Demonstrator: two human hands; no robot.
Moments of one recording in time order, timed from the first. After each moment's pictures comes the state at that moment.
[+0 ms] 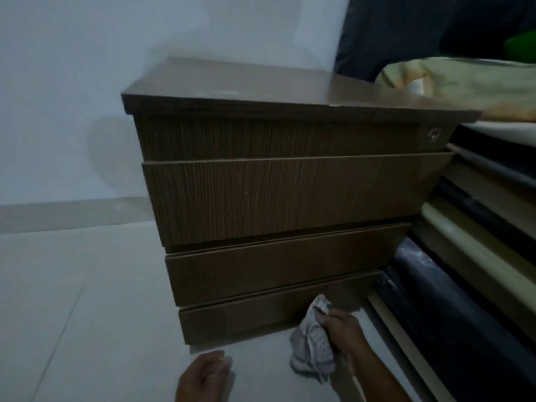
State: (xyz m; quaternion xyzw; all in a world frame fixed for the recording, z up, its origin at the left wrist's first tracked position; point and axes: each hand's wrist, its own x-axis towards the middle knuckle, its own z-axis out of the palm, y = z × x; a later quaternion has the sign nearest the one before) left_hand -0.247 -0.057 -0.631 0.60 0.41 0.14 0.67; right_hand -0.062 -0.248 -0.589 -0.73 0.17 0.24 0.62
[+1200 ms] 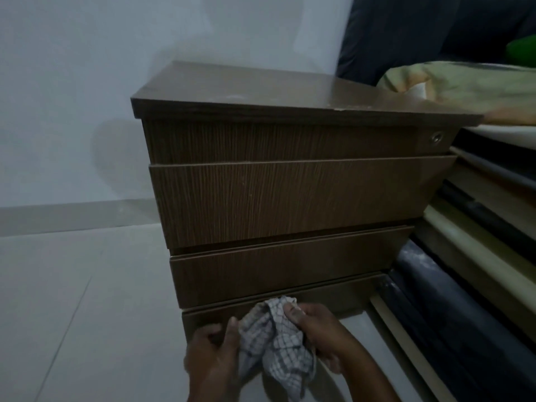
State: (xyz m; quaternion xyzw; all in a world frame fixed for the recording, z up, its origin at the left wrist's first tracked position) left_hand -0.206 -0.053 -0.578 0.66 0.48 0.13 0.56; right_hand -0.094 -0.207 -0.534 -0.72 -0.04 0.37 0.59
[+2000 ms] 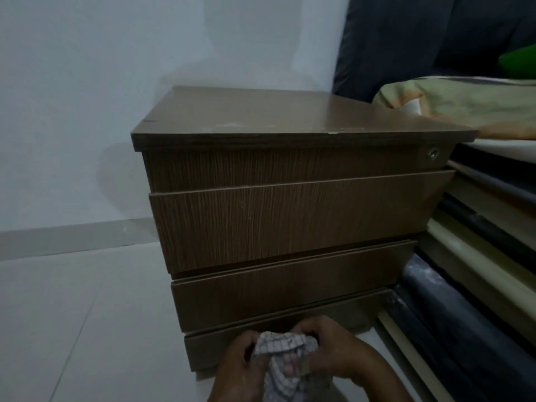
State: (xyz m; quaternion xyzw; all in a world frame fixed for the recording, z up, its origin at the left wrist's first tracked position) left_hand -0.201 -0.064 -0.538 0.72 0.26 0.04 0.64; right_hand -0.076 -0.221 -0.508 -0.81 -0.25 0.36 0.39
